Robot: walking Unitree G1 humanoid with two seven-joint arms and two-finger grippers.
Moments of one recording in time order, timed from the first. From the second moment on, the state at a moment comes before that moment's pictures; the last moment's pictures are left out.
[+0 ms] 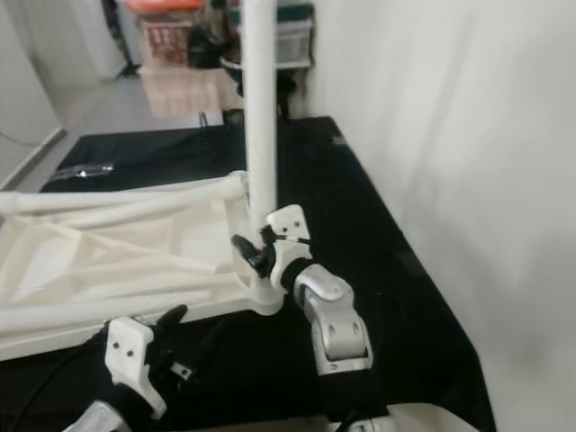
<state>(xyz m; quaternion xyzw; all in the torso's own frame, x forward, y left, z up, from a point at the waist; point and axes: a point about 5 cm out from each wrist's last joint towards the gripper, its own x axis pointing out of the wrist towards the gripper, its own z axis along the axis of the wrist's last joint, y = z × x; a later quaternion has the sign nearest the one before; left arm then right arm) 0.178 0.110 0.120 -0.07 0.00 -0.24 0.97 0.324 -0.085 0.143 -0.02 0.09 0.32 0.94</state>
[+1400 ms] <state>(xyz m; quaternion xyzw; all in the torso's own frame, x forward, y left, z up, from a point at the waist) 0.191 0.108 0.109 -0.06 0.00 -0.29 0.95 0.331 -0.094 0.137 0.03 0.07 0.24 0.97</state>
